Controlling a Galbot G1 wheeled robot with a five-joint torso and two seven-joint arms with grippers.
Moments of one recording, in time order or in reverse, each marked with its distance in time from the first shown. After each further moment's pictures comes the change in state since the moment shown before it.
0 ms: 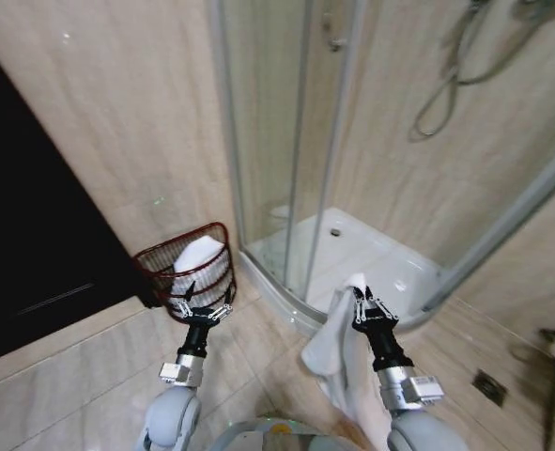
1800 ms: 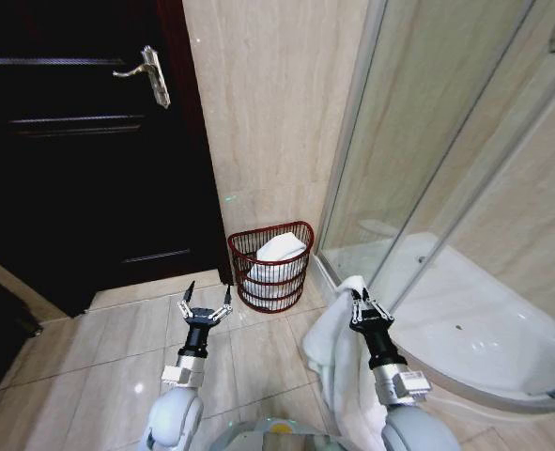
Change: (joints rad) left arm -0.008 -0.007 0.006 0.023 0.012 -0.058 -0.010; right arm 0.027 -0.006 -0.006 -0.046 -0.040 -0.029 0.019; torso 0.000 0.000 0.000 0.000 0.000
